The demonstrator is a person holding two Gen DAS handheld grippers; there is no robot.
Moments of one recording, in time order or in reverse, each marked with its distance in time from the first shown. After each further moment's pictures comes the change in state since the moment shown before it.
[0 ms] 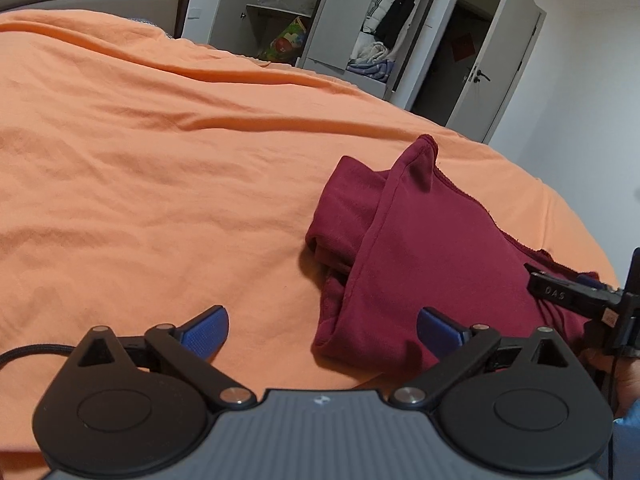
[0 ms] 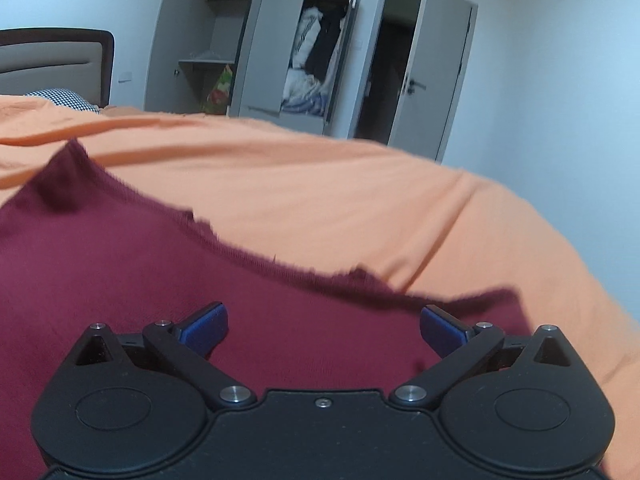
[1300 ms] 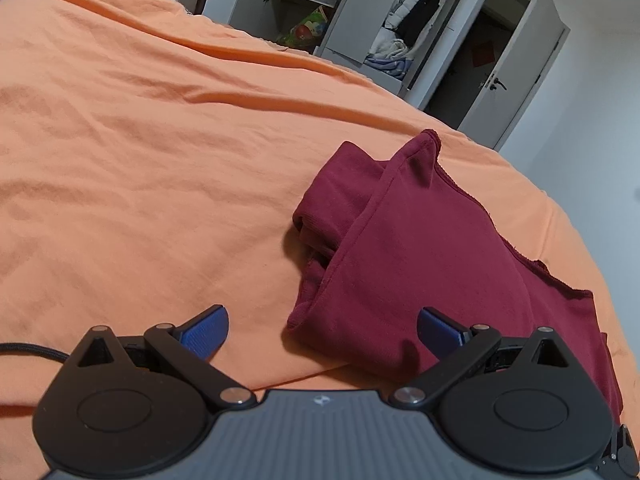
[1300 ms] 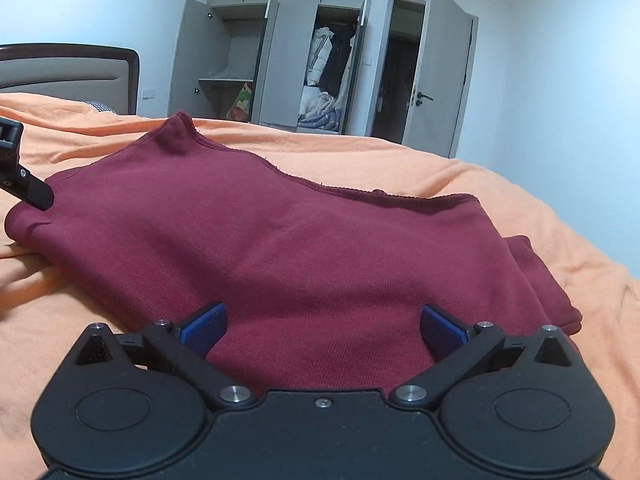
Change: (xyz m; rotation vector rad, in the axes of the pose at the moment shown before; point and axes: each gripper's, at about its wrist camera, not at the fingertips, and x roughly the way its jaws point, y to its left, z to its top) left arm 0.006 -0.012 -0.005 -0.102 0.029 0.001; right arm -0.123 0.018 -0.097 0.007 -0.074 0.049
